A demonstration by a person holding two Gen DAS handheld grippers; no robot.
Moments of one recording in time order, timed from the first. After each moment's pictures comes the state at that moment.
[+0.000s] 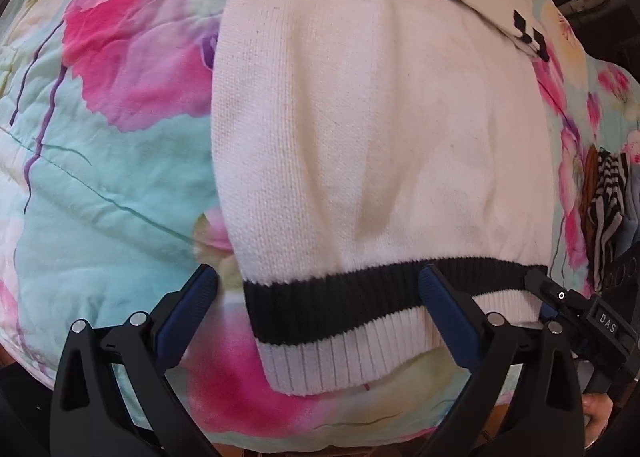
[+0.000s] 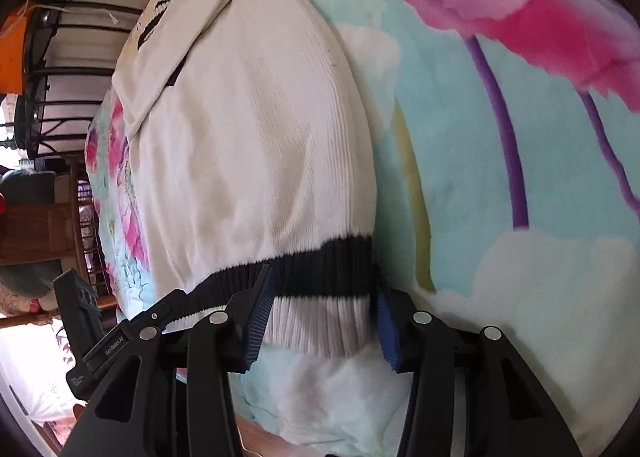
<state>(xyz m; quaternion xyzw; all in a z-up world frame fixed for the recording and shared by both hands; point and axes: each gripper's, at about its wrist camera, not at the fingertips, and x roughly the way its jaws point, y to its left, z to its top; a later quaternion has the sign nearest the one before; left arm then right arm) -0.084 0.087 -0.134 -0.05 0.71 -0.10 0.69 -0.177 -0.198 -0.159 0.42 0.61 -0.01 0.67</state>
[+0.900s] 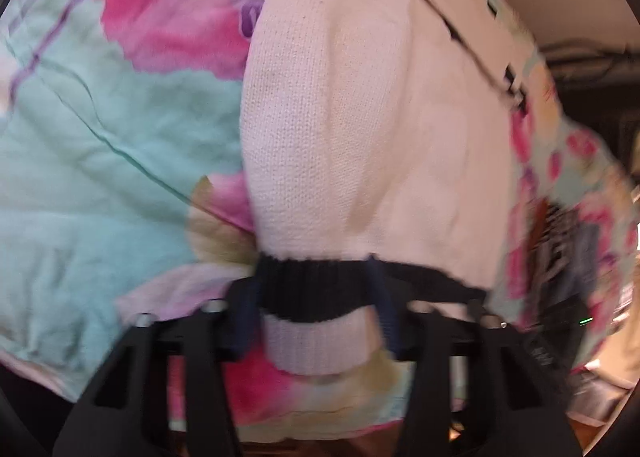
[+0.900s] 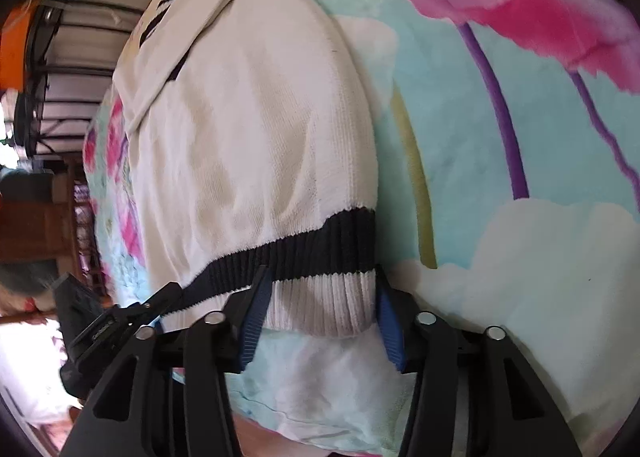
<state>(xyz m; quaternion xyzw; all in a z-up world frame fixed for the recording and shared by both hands) -0.095 0.104 -0.138 -0.17 0.70 -0.10 0.68 -0.186 -0.188 -0.157 0.40 0.60 -0.03 0.69</state>
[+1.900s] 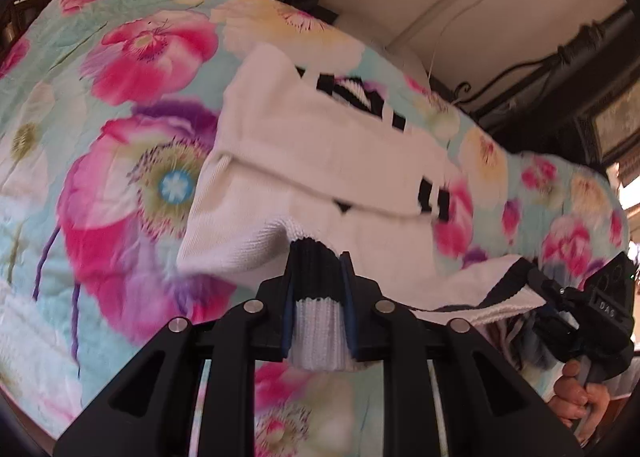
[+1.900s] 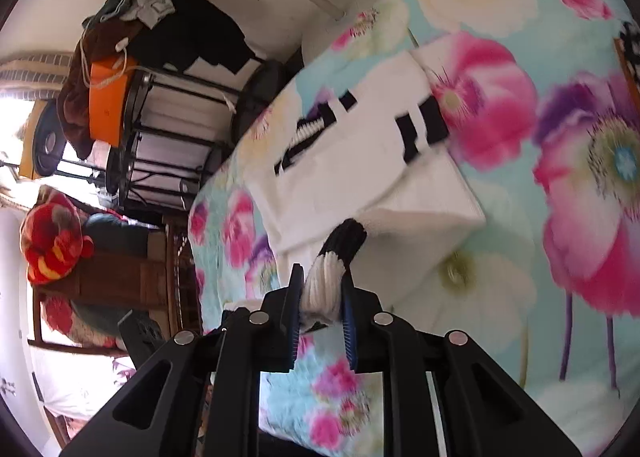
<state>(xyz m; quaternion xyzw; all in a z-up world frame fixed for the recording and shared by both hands) 0.025 0.078 -0.019 -0.14 0.57 -0.16 0.79 -0.063 -0.247 -0.021 0.47 0.46 0.05 0.76</state>
